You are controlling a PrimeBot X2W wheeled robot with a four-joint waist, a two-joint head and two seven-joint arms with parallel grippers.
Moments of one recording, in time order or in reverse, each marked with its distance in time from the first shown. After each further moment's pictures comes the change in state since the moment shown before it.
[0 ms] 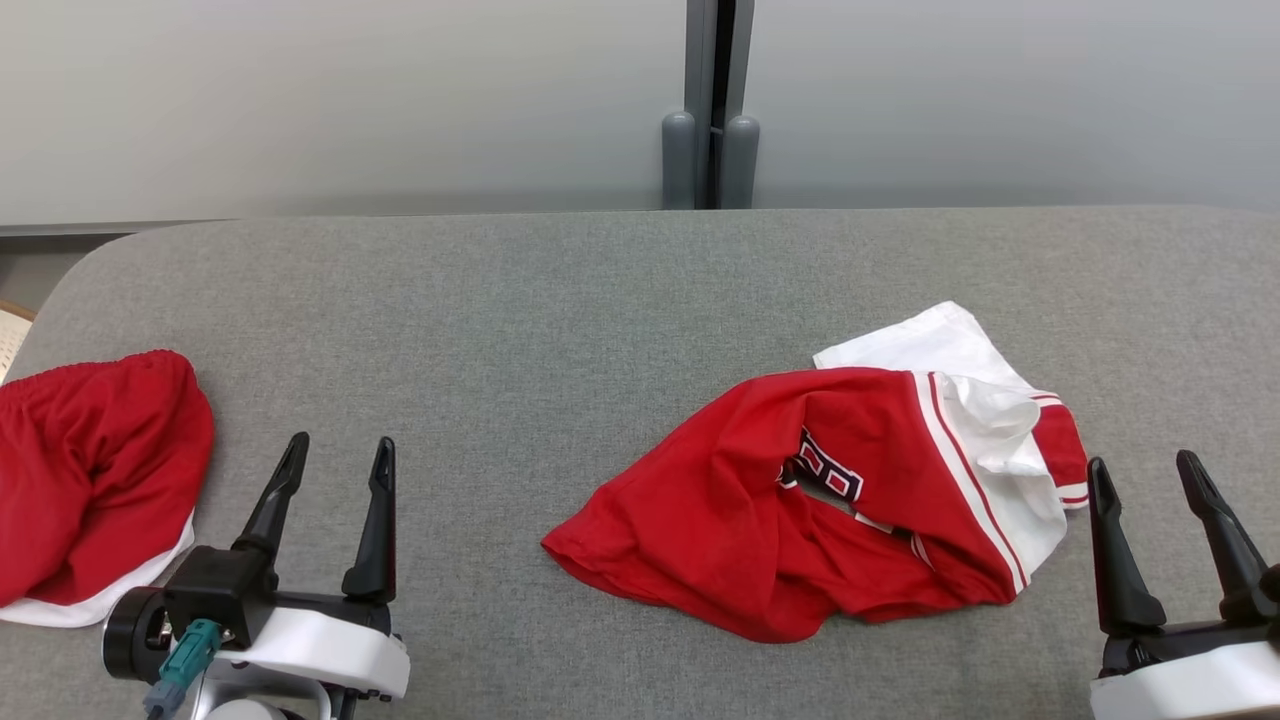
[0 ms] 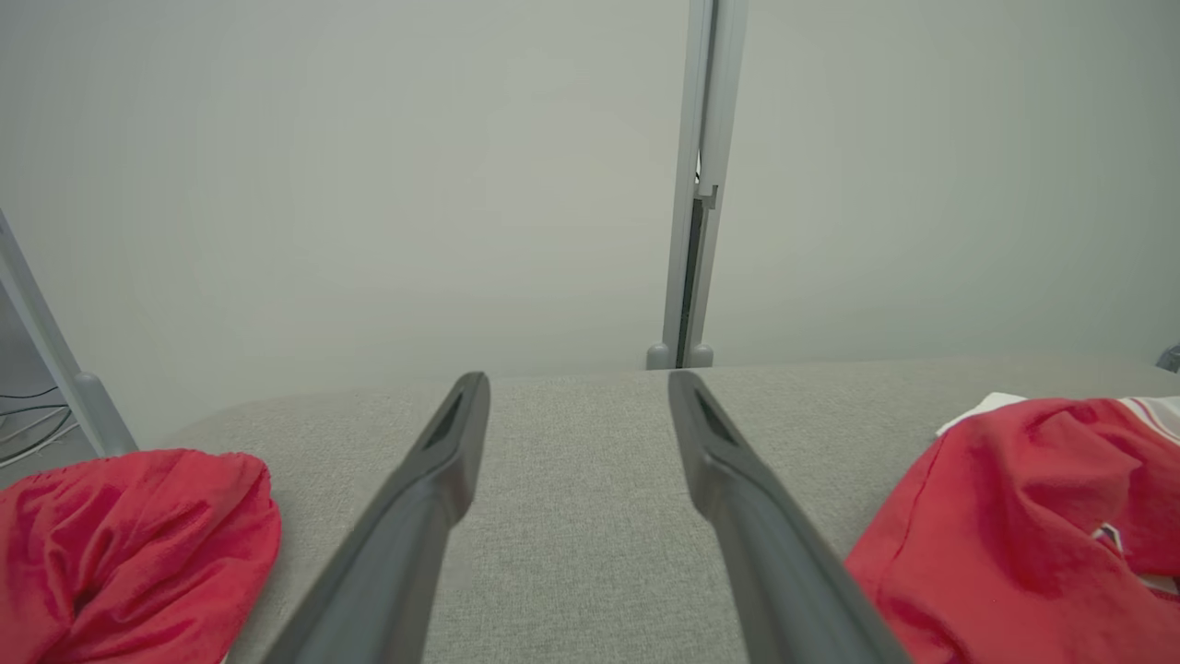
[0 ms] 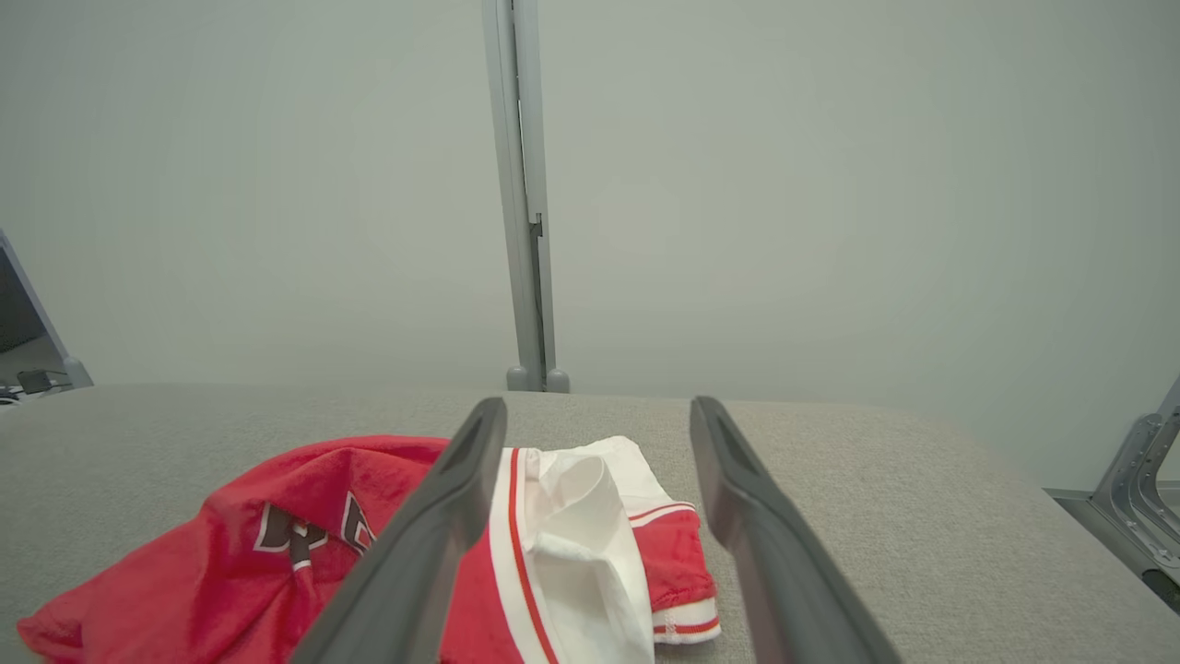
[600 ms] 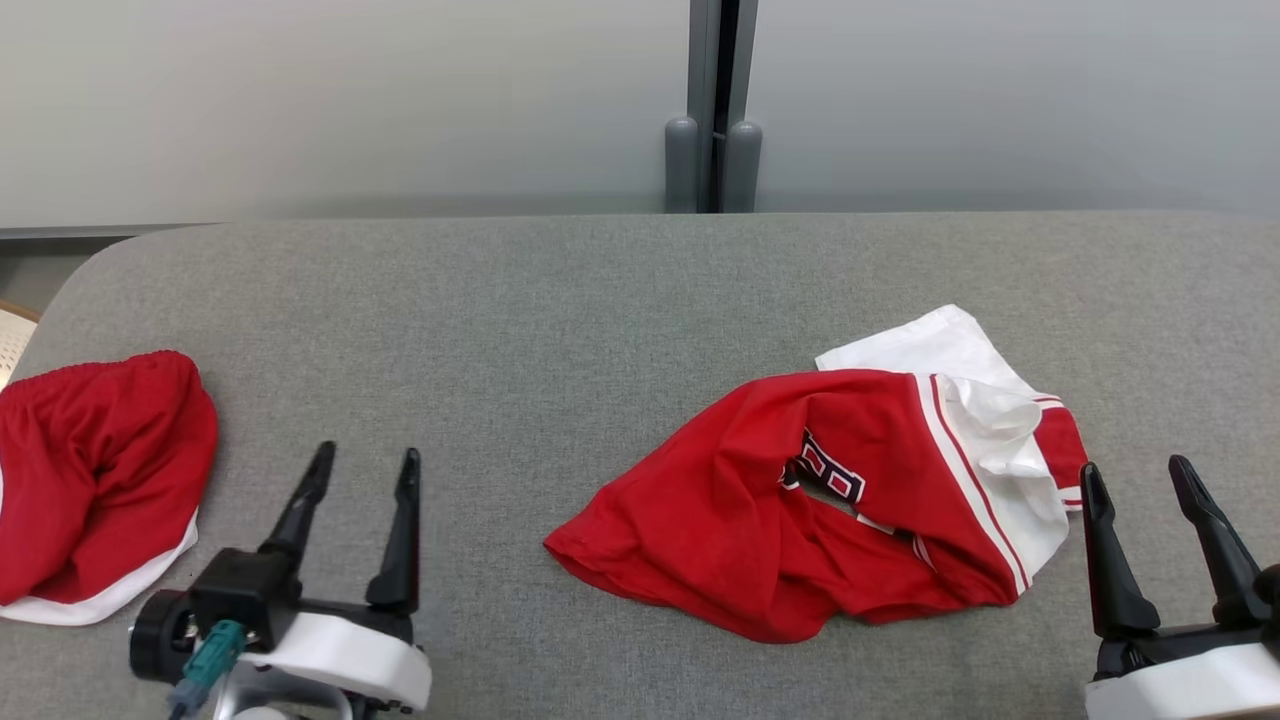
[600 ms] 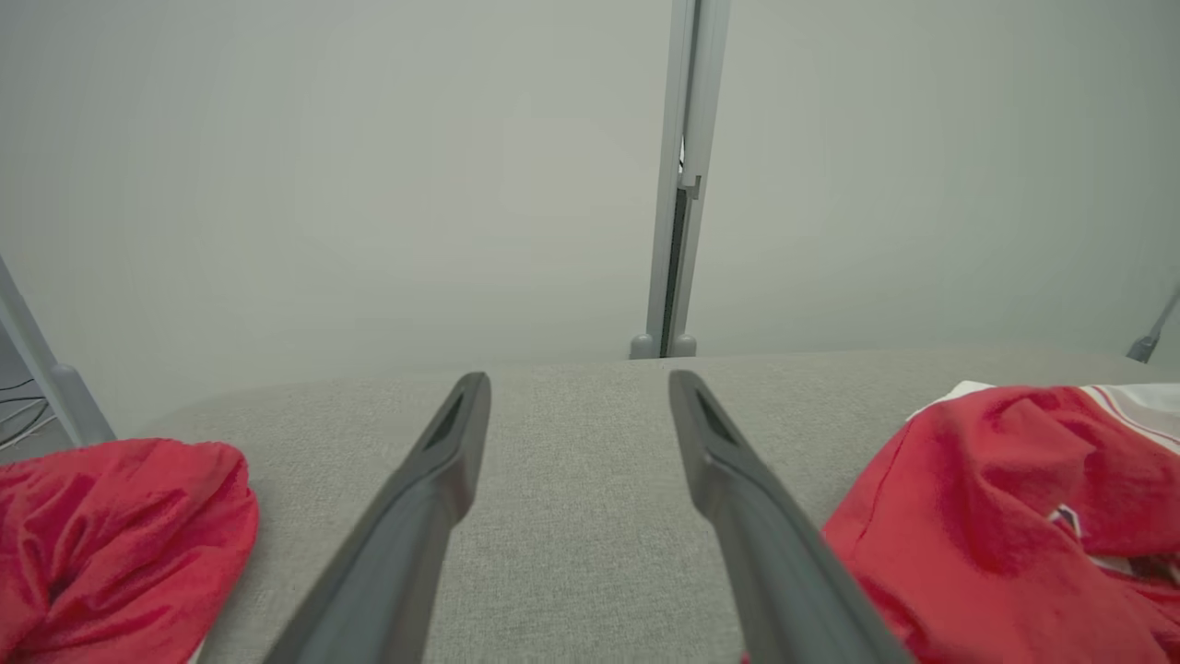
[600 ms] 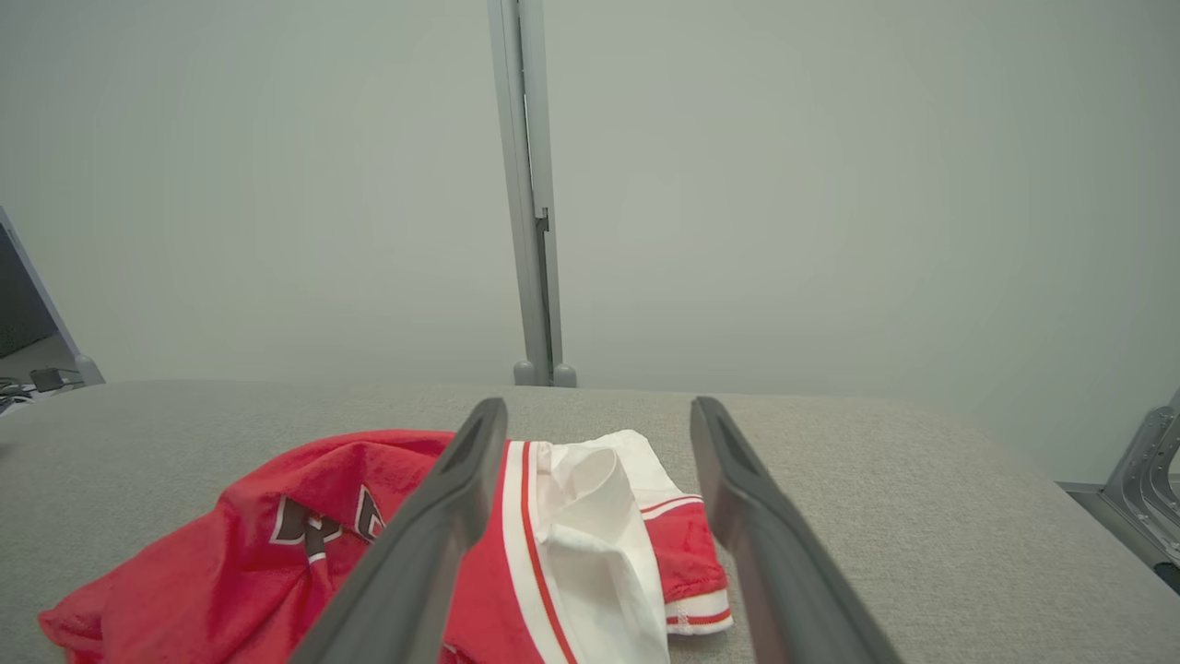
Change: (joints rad) left arm 0.015 0.005 -0.022 -0.031 -0.007 0.006 0.024; right arm 0.009 0.004 0.007 -0.002 0.006 0.000 0.009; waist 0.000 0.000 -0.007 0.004
